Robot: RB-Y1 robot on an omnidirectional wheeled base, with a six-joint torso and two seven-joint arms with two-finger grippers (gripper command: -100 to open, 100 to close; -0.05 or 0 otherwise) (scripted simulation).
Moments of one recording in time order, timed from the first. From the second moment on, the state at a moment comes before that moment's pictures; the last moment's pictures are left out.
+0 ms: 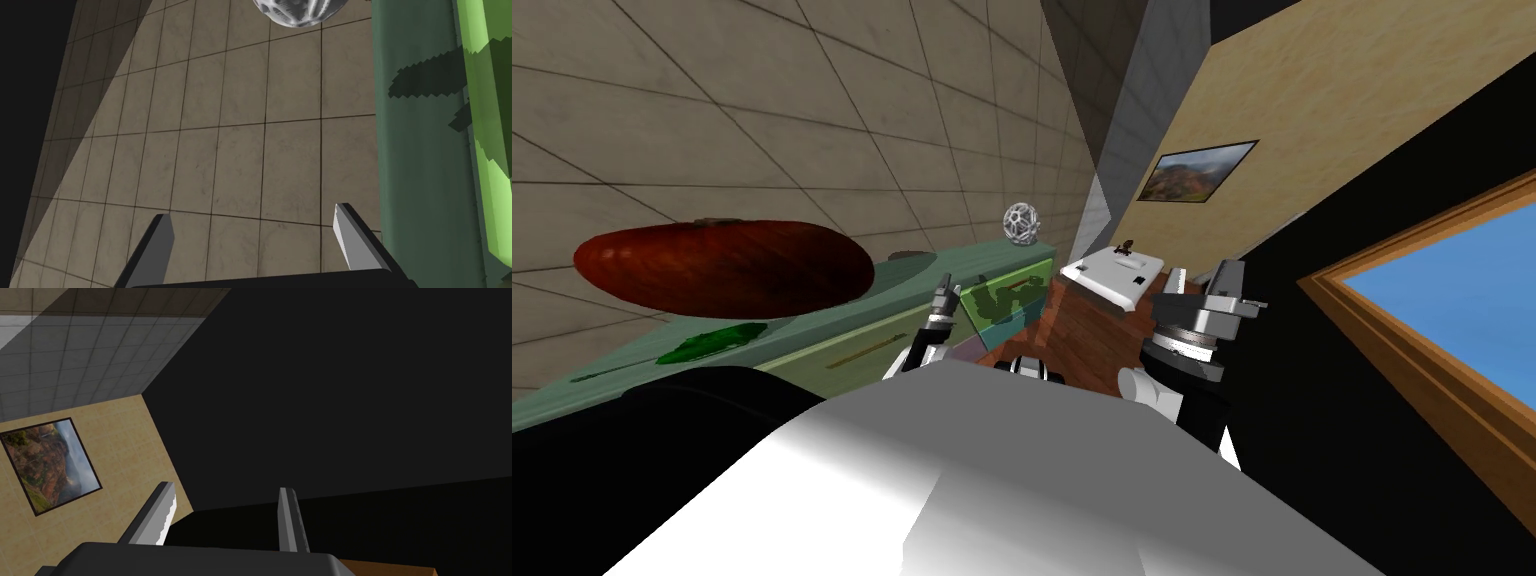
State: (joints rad) left arm 0.51 0.18 0.14 -2.07 0.08 -0.41 0.00; right arm 0.45 -0.03 -0.06 -2.39 -0.04 -0.48 -0.07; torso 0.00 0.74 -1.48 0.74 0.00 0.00
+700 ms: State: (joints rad) left arm 0.53 0.18 0.19 -1.97 0.13 -0.37 0.03; right arm 0.45 -0.03 -0.06 -2.39 -0.04 -0.48 -0.07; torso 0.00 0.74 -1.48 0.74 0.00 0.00
